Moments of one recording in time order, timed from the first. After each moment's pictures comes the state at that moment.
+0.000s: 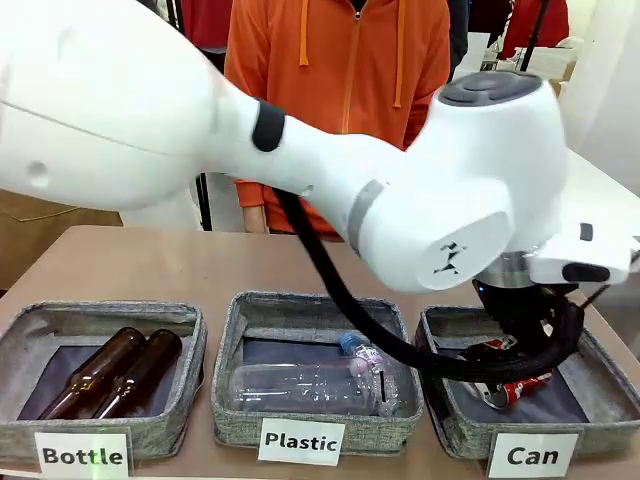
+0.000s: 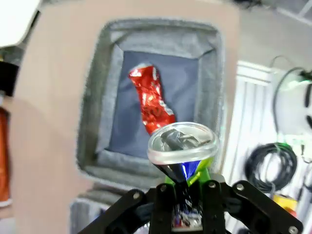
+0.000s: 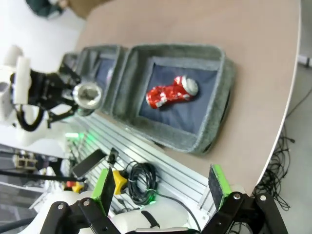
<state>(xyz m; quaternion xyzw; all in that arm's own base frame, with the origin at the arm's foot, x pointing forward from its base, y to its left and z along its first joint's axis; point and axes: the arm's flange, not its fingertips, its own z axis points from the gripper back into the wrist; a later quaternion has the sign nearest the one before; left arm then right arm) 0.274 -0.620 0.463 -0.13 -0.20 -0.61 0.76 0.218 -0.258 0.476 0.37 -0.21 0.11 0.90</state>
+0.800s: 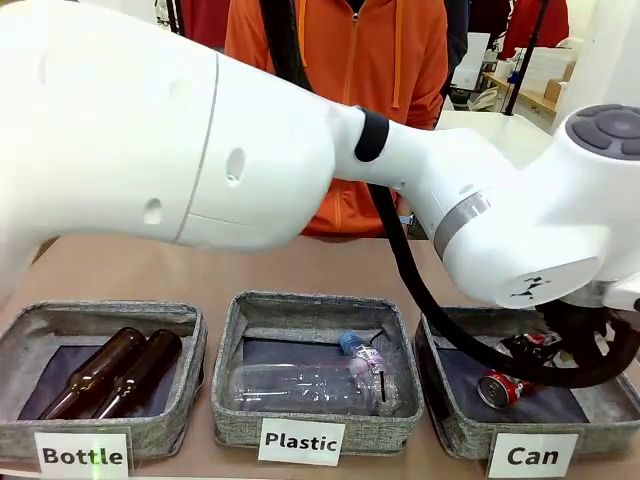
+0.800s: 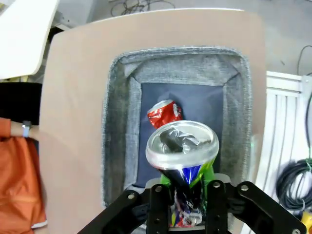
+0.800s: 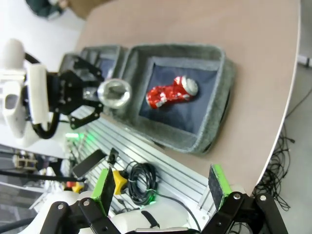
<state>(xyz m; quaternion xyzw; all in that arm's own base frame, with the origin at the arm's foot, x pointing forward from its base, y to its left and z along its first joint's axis) 0.279 -0.689 0.448 -0.06 -0.24 -0.64 0.73 0.217 -0.259 0.476 0.37 -0.21 0.11 0.90</state>
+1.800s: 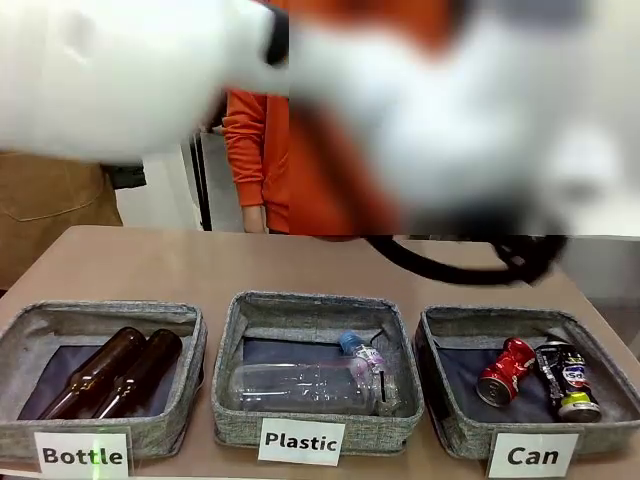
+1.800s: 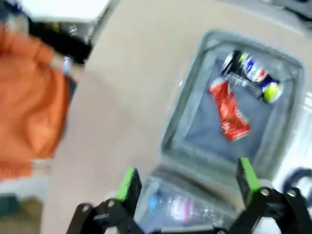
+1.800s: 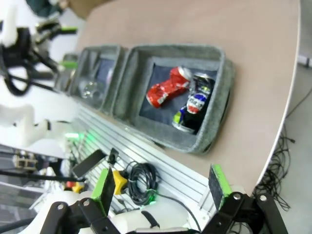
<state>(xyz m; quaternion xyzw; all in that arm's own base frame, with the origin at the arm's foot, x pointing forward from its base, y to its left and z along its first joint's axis) 0.336 -0.586 0.532 -0.04 -0.25 -0.49 0.83 0.217 -0.259 0.475 0.37 -0.21 0.10 0.90</state>
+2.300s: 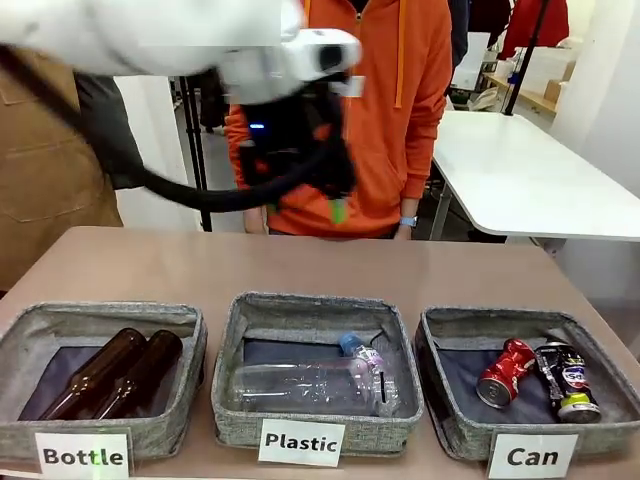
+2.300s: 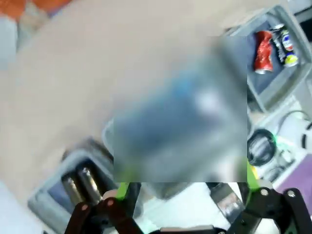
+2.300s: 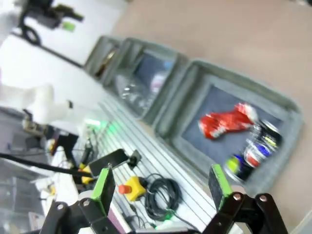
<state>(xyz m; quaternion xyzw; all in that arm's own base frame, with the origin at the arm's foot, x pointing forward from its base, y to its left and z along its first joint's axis) 0.389 -0.318 0.588 -0.16 -0.08 -0.24 0.95 0.271 -0.139 0.491 0.42 -0.20 0.23 0.86</state>
